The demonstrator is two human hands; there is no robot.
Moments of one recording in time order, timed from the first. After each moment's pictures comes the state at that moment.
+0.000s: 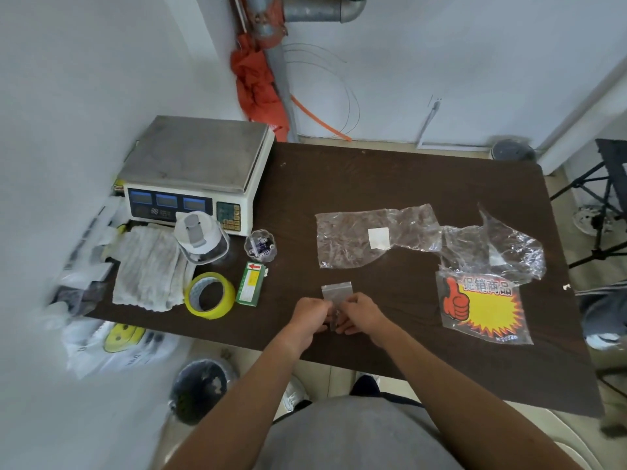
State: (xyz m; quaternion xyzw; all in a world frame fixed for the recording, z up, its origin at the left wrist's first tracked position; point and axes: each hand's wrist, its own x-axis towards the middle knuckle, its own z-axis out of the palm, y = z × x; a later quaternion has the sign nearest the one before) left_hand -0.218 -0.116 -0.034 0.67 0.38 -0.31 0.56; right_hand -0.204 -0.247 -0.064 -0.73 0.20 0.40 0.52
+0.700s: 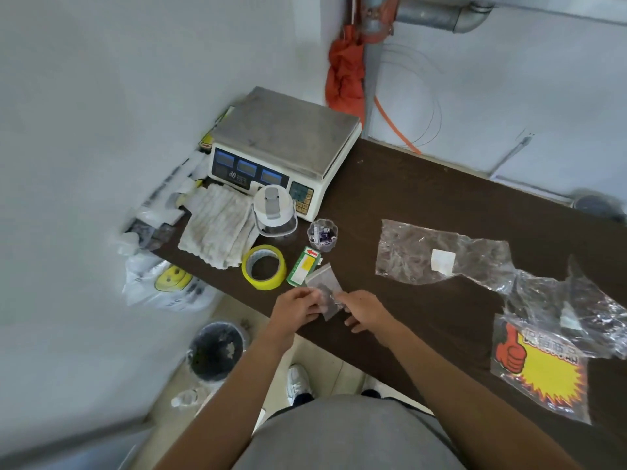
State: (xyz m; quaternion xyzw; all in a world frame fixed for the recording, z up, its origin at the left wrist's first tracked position) left_hand -0.272 -0.007 -0.035 0.57 0.41 -0.11 0.71; right_hand -0.195 -0.157 -0.047 -0.78 0.08 0.45 0.43
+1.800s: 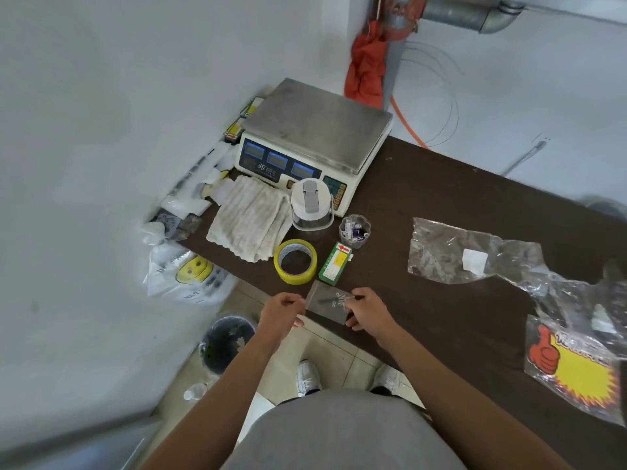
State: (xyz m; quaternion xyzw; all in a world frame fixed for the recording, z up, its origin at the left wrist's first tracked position) left_hand -0.321 0.083 -0.070 0.68 0.43 -0.10 0.59; right_hand -0.228 -0.100 -0.076 -0.78 0.10 0.40 0.46
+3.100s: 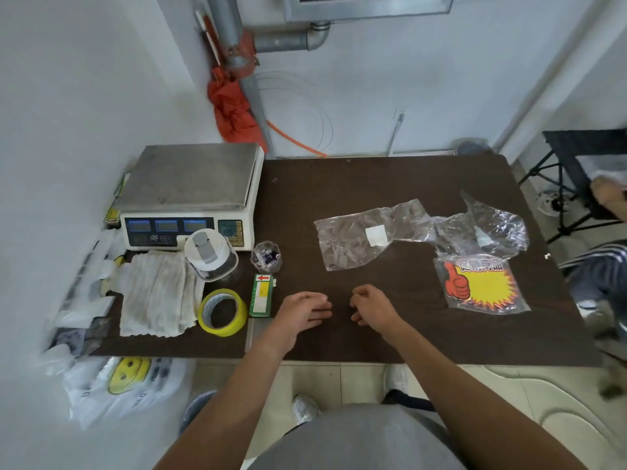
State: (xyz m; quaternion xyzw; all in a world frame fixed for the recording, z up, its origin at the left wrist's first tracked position) left_hand -0.227 -0.043 -0.018 0.63 0.27 -0.32 0.65; right_hand -0.221 -0.223 -0.066 -0.77 0.24 0.26 0.52
